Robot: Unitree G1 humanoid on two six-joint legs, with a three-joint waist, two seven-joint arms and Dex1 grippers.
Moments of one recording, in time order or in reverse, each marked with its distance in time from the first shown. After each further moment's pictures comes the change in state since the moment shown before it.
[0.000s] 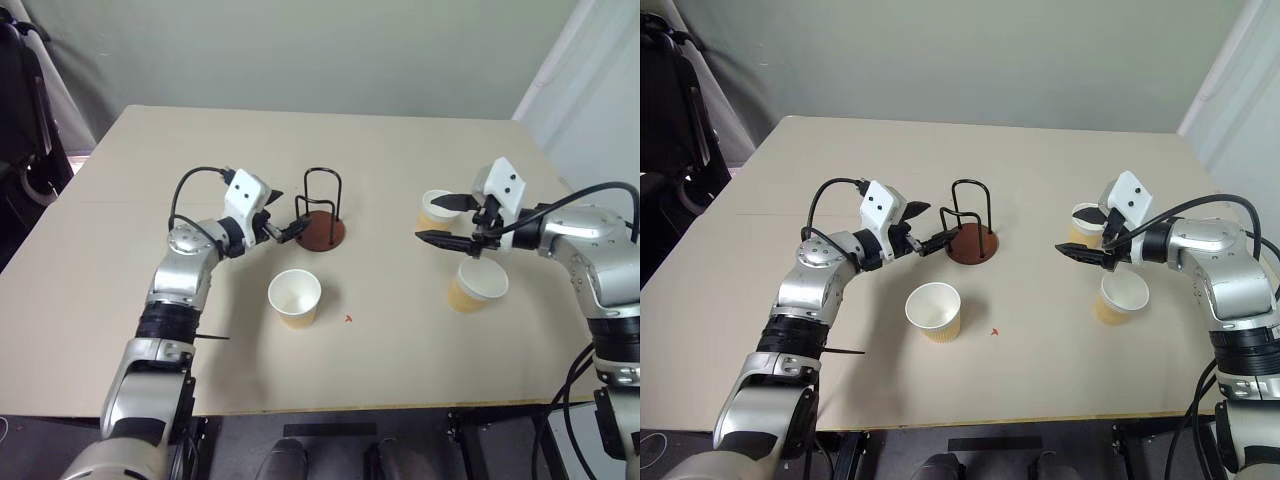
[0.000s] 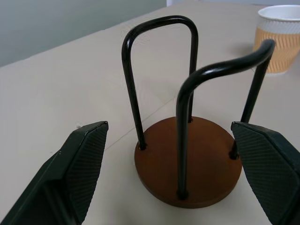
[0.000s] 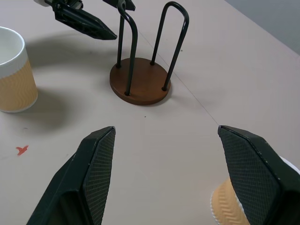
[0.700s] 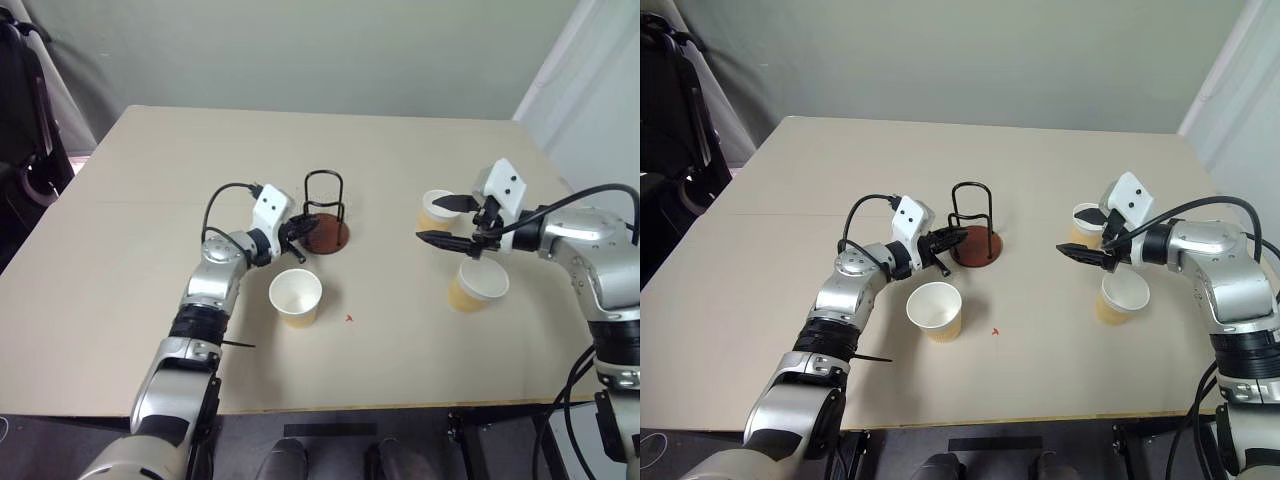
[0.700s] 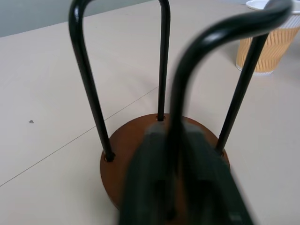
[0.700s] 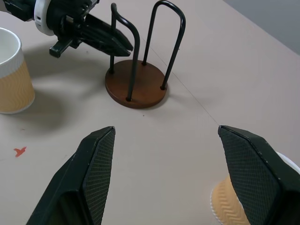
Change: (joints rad) left arm -0.005 -0.123 -0.022 0.081 0.036 -0.031 0.041; right arm 0.016 -0.001 -0.008 -0.030 0.006 0.020 -0.023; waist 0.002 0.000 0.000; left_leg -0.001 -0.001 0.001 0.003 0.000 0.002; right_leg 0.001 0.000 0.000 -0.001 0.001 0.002
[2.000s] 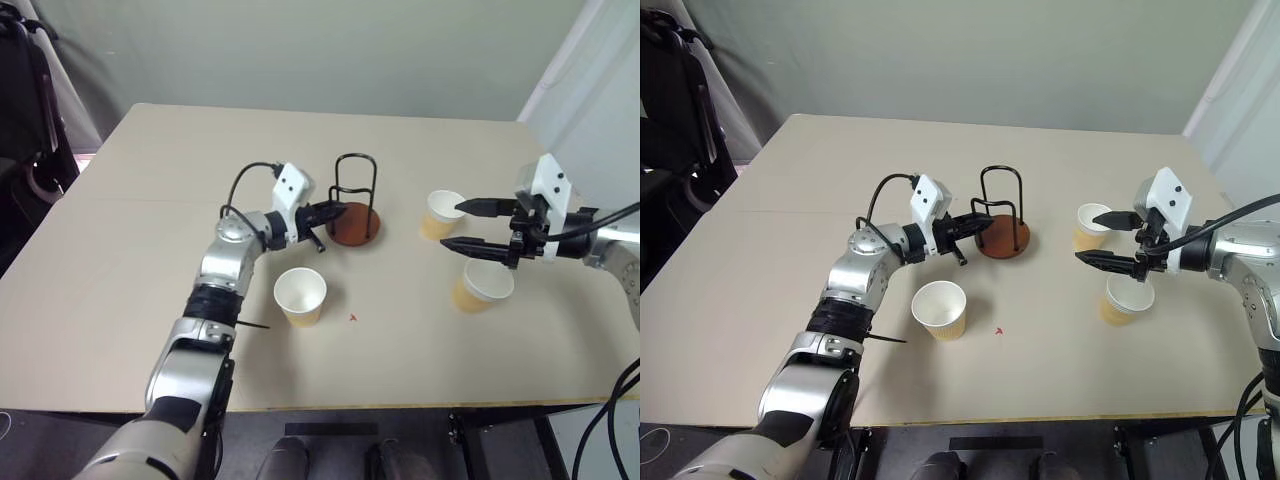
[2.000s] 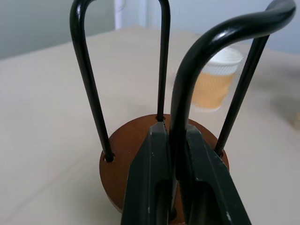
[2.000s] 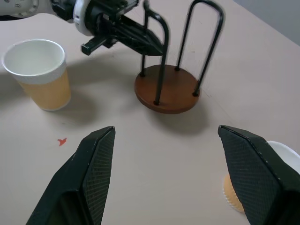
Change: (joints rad) left arm -0.133 -0.060 -0.018 0.012 -0.044 0.048 -0.158; right arm 0.096 -0.154 -0.122 -0.151 0.184 0.130 0.061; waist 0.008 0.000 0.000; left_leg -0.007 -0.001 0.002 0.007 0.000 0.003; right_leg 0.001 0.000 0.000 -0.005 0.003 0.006
